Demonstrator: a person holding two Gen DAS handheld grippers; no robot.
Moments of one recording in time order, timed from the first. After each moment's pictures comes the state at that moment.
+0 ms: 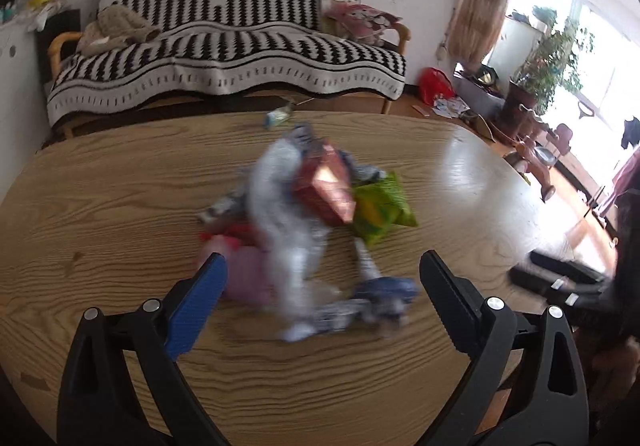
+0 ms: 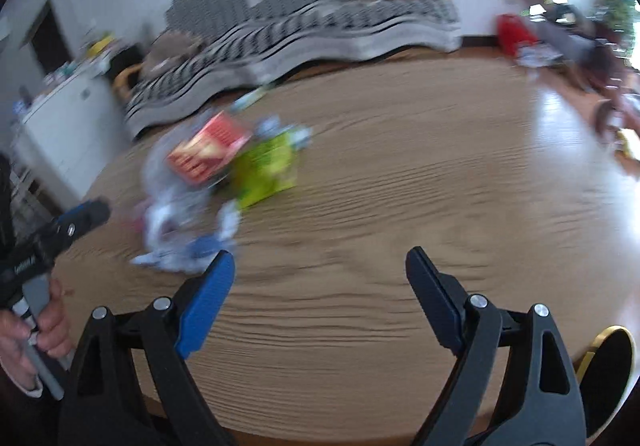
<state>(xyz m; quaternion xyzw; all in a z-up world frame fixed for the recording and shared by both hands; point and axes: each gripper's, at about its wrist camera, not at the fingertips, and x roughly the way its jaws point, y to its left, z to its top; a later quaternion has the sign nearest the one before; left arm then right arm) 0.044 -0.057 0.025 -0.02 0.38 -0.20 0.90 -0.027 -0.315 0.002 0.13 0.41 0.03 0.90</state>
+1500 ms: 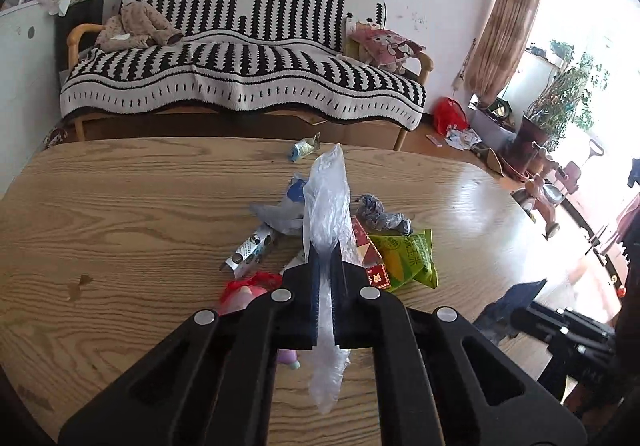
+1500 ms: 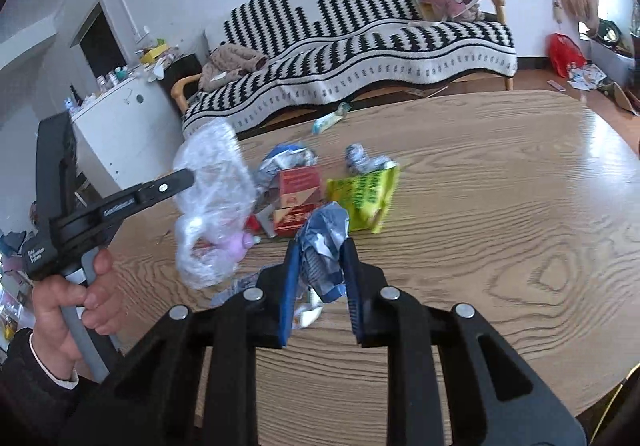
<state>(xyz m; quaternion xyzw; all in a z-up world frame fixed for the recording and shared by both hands) 0.070 -0.051 0.035 -0.06 0.35 -0.17 0.92 -0.026 -0.290 0.035 0.14 0.35 0.11 0.92</state>
